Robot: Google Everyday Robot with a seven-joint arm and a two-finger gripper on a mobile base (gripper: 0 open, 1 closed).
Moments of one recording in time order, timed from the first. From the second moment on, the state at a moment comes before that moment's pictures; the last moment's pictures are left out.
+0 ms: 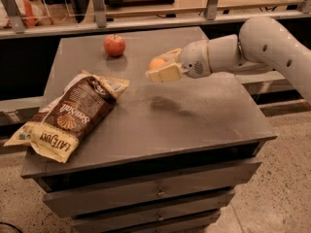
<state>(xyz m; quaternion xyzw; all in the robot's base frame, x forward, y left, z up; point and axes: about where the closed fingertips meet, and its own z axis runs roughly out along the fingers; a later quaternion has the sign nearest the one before) 0.624 -0.025 0.894 -0.49 0.67 0.34 0.45</state>
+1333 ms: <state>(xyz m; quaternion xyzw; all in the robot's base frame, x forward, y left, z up) 0.590 0.029 0.880 -0.49 0.64 0.39 0.44</state>
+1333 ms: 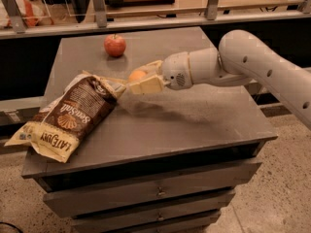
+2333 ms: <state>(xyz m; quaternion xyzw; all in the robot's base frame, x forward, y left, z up) 0.563 0.074 0.863 -0.50 0.64 0.42 0.41</state>
